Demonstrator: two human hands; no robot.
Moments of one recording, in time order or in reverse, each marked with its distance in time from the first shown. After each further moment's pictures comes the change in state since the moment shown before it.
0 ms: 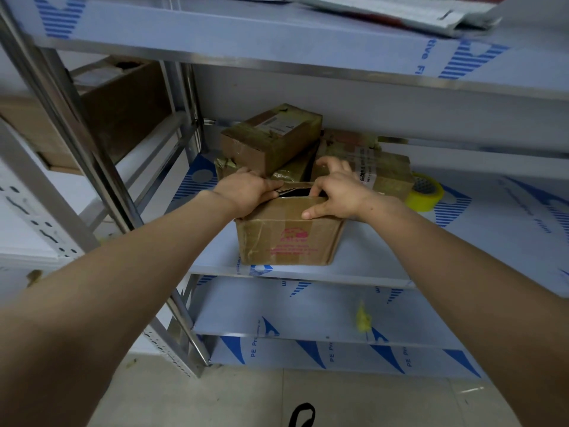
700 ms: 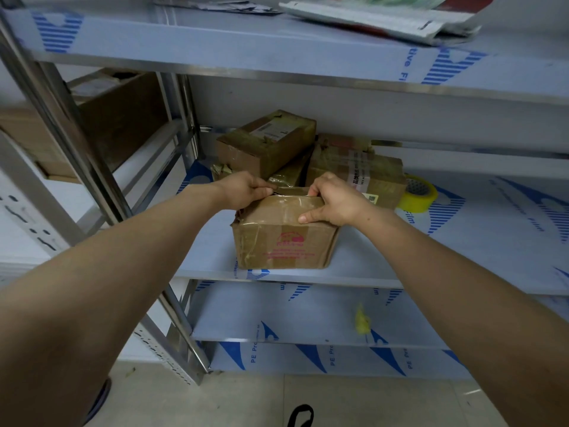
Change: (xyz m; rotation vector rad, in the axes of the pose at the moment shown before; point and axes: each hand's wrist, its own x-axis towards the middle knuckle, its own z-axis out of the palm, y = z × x) left_hand 0.000 -0.004 -0.016 -0.548 -0.126 -0.086; right_hand -0.002 0.007 0.012 0.179 0.046 0.049
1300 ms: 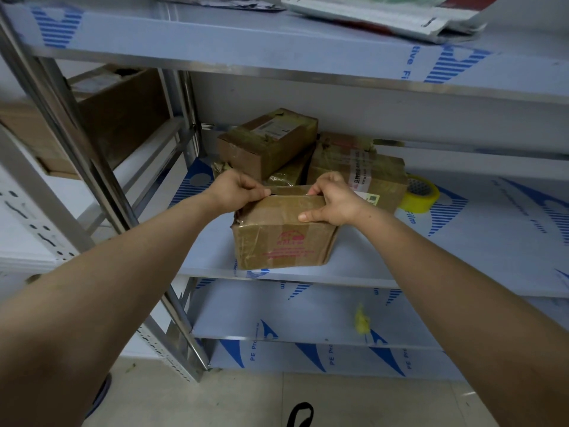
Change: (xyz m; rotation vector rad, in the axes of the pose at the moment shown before) left_hand -0.012 -0.008 0.014 -0.441 0.241 -0.069; right_hand 0.002 0.007 0.008 0.185 -0.024 0.038
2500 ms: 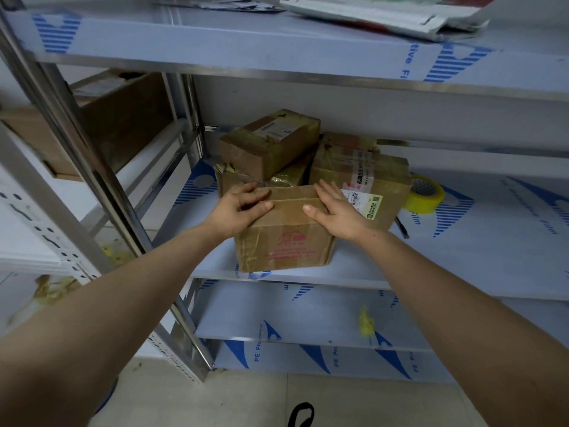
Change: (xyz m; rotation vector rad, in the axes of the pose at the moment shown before) left_hand -0.020 -0.025 0.021 0.148 0.066 0.101; right_hand -0.008 0.021 0.025 0.084 0.002 -0.002
